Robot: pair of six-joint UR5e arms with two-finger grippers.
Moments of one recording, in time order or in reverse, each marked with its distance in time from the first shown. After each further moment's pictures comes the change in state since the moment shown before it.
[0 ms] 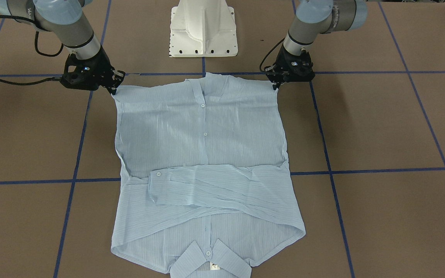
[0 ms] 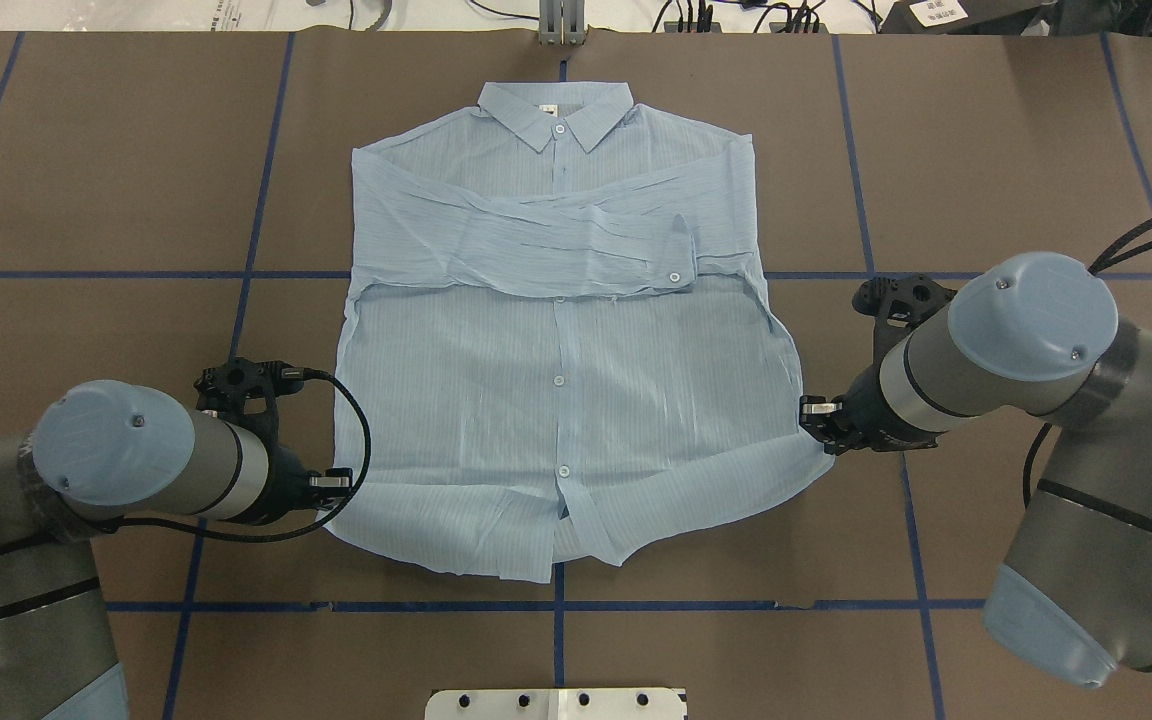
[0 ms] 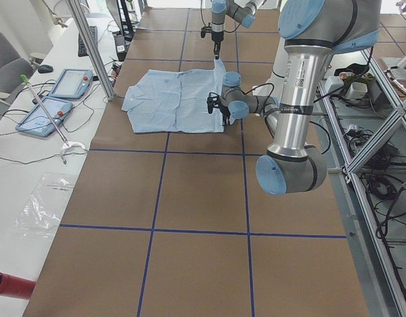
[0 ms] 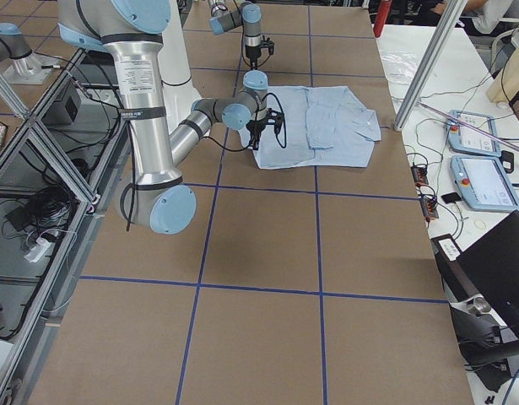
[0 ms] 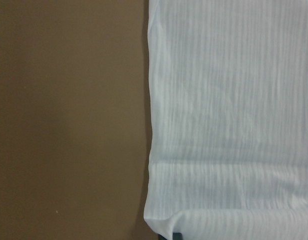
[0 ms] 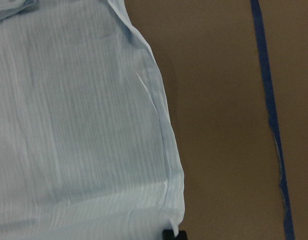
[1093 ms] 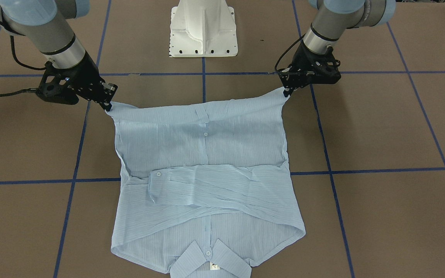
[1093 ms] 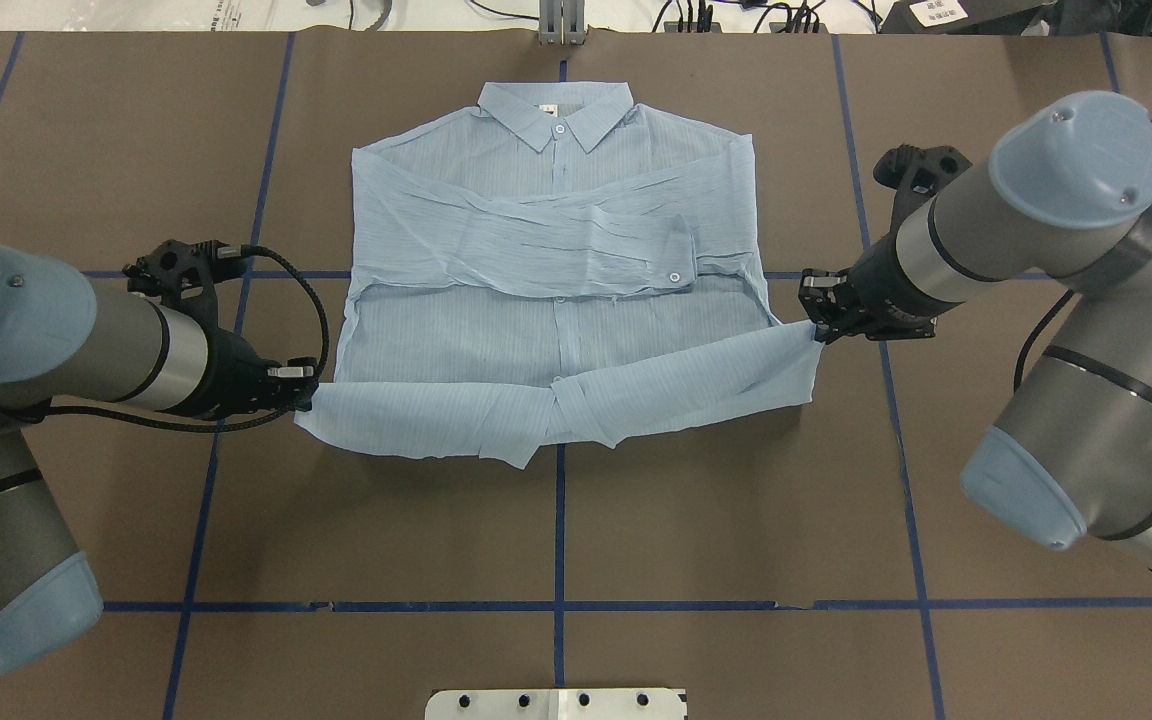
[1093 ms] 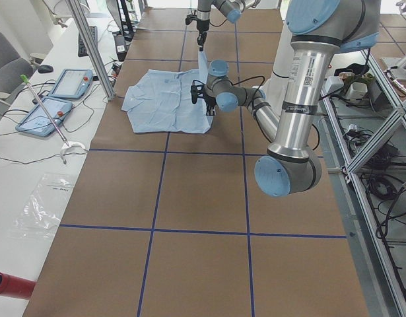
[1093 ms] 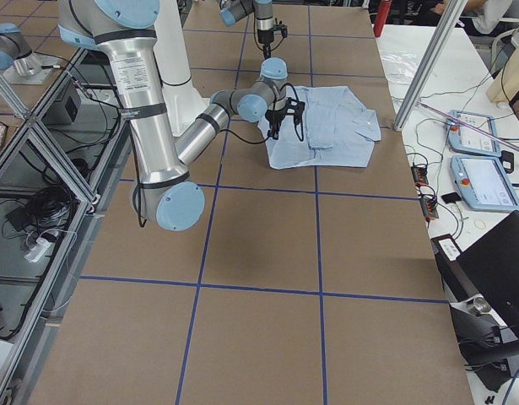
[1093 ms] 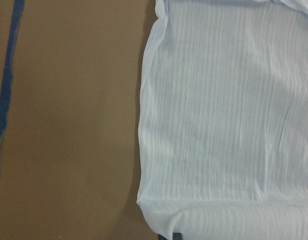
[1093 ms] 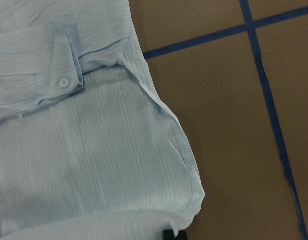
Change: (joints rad) left arm -0.216 -0.042 -0.040 0.000 -0.106 0.036; right arm 0.196 0.155 -0.085 -0.004 0.080 -0.001
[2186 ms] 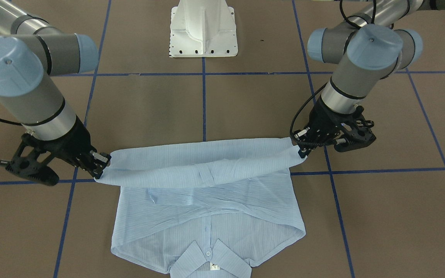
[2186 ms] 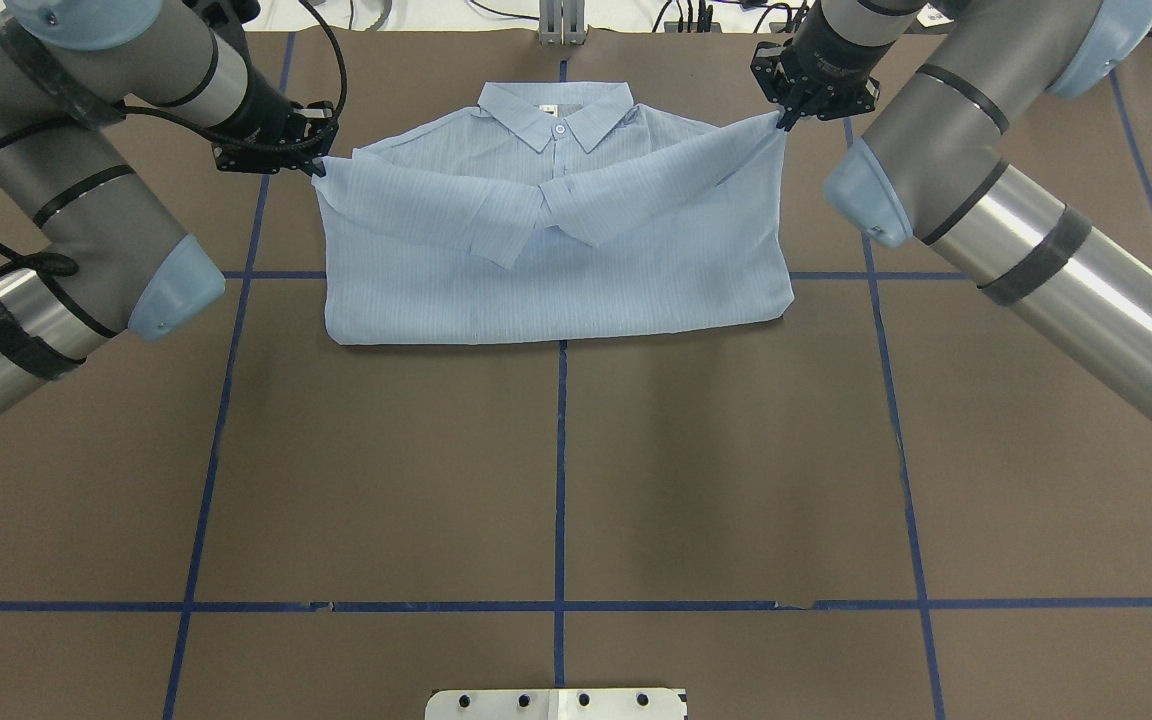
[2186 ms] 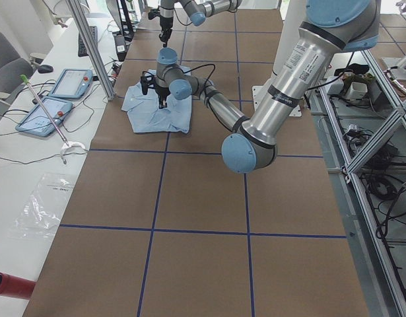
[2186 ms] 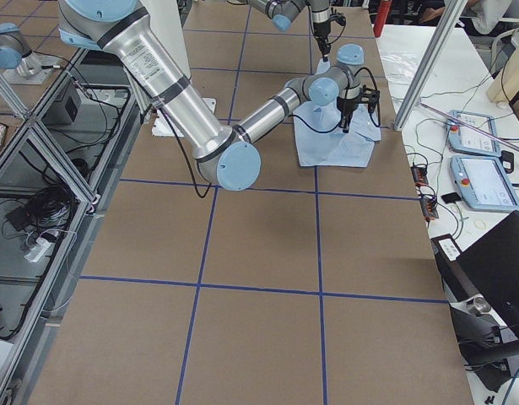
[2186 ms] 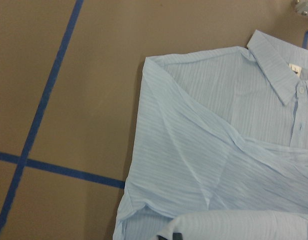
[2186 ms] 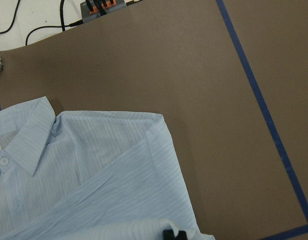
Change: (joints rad) left arm -0.292 -0.390 0.532 -0.055 -0.096 0.090; right arm 0.202 0.416 -0.601 0.091 0.016 -0.121
